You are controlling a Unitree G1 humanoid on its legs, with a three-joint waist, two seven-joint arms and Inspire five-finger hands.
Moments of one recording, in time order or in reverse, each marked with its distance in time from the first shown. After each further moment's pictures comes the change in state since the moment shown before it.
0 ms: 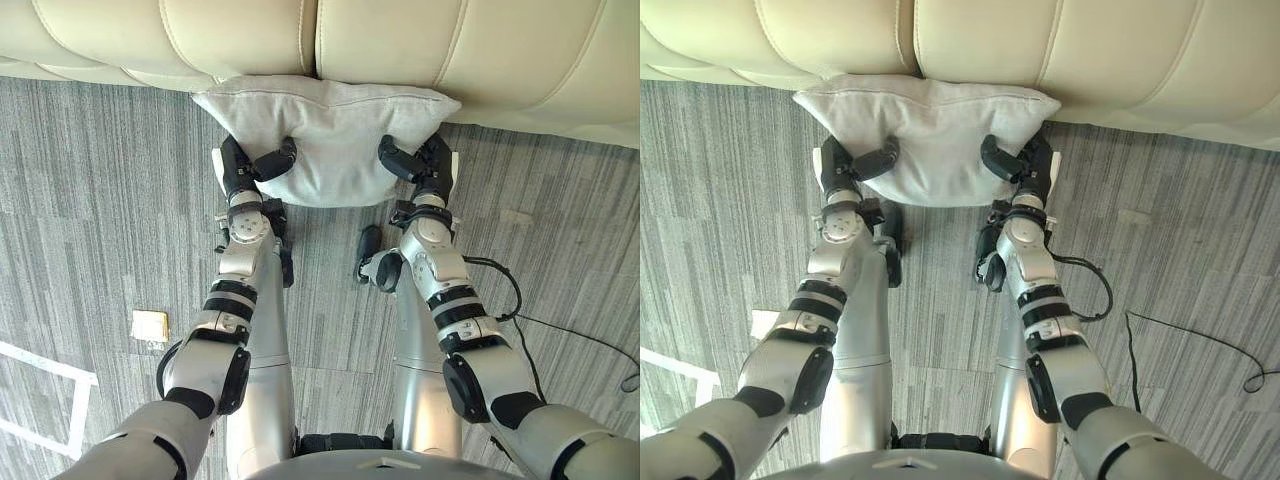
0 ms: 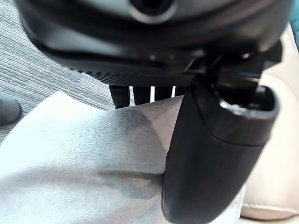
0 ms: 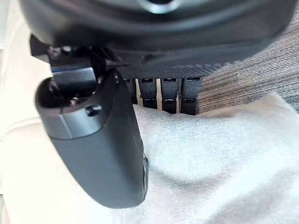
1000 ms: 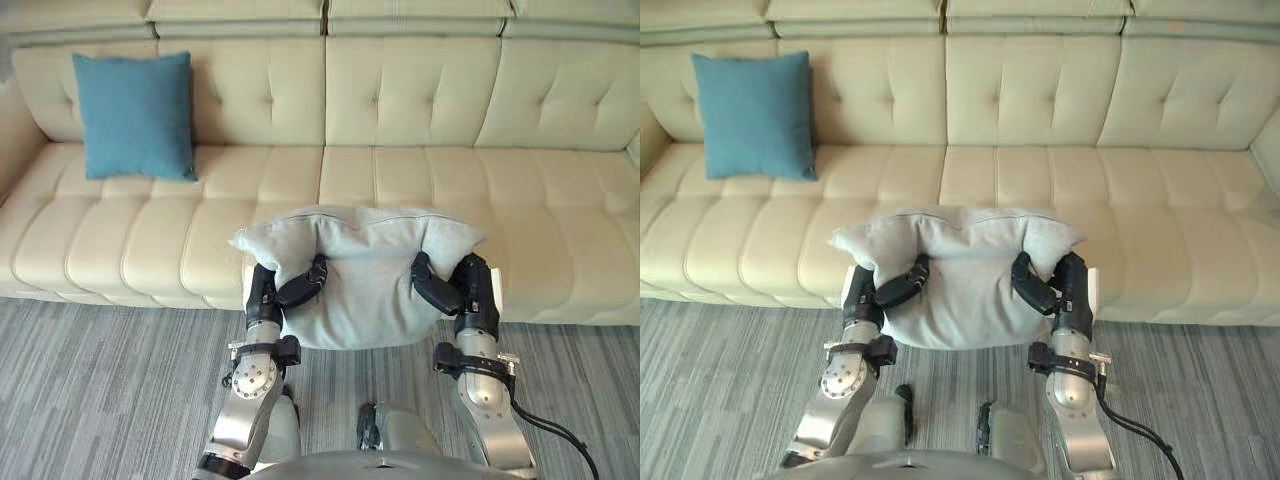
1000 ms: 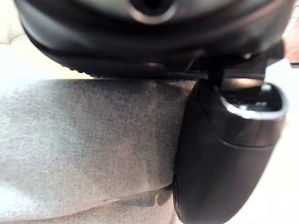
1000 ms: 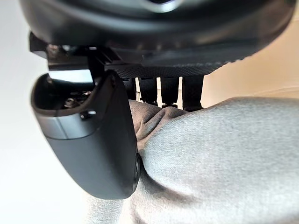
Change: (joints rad) left arm 0.866 -0.053 -0.197 -0.556 0.068 -0.036 -0.151; right arm 0.955 -0.069 0.059 -0.654 -0.289 -0.065 0.133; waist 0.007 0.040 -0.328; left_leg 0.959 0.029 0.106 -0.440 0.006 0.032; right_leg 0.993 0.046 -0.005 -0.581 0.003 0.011
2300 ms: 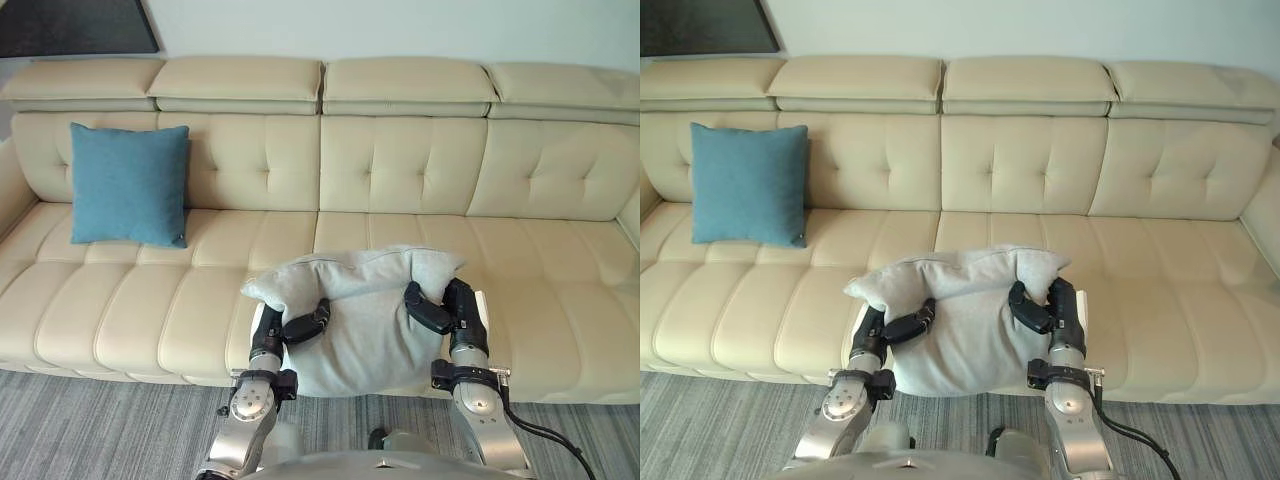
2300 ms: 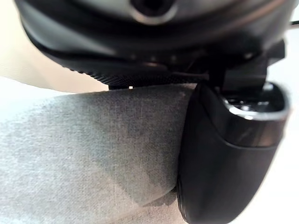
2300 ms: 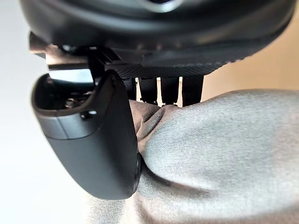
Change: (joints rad) left arm 0.019 0.040 -0.021 0.173 -0.006 0.032 -0.078; right arm -0.047 -0.005 -0.005 0.166 0.000 0.066 0.030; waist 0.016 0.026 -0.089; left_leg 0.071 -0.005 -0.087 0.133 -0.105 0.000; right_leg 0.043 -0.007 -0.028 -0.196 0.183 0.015
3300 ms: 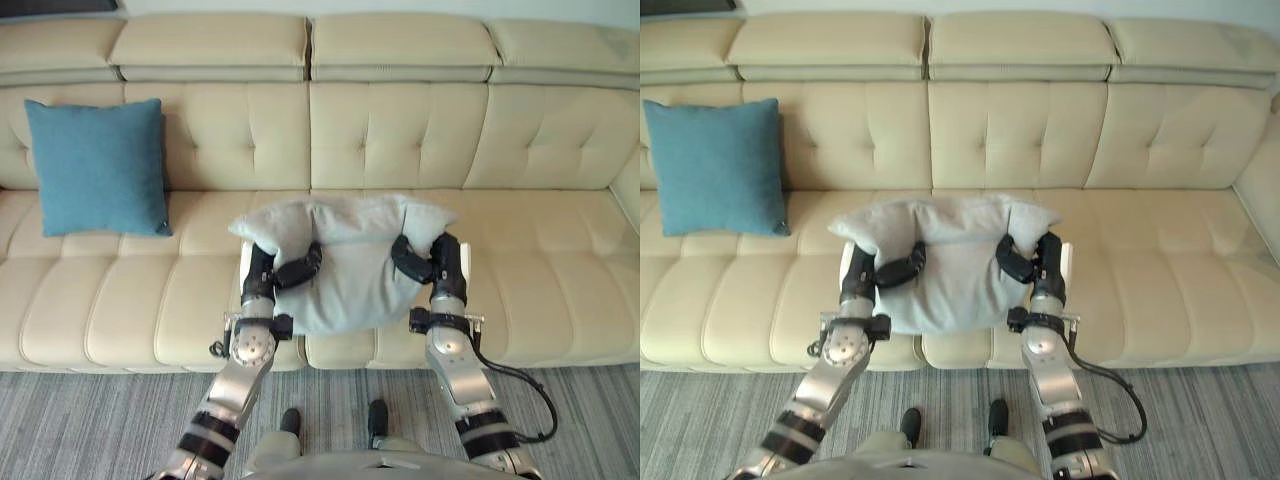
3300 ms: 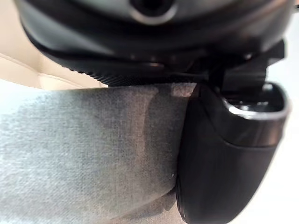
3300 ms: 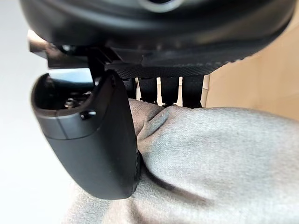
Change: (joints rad) left arm -0.239 0.084 -0.014 -0.024 0.087 0.012 0.166; right arm -0.304 0.048 0.017 0.172 -0.051 0.013 -0.113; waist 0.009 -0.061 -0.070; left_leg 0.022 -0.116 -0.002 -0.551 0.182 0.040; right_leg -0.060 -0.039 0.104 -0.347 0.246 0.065
